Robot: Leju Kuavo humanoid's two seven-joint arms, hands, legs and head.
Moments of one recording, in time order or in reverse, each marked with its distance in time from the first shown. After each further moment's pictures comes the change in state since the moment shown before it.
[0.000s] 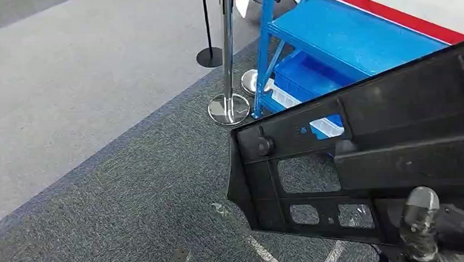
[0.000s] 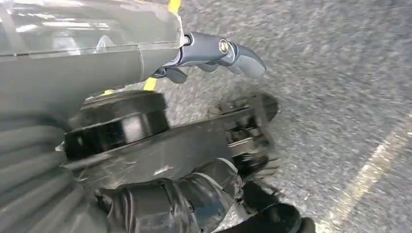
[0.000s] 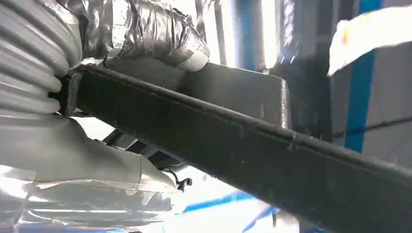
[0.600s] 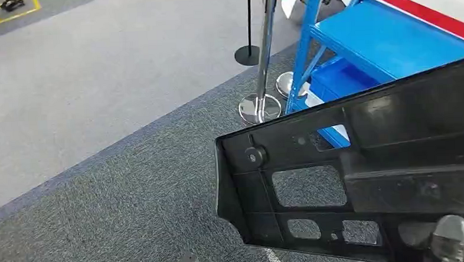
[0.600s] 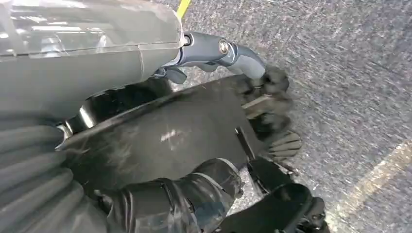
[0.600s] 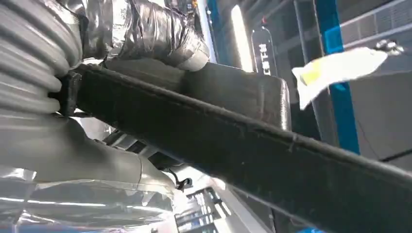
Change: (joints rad) left arm 0.002 0.001 -0.023 0.002 -0.047 -0.045 0.063; right arm 0.054 -0.006 0.000 -0.043 -0.060 0.061 -0.089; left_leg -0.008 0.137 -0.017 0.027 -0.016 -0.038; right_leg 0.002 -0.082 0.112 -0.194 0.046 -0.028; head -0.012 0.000
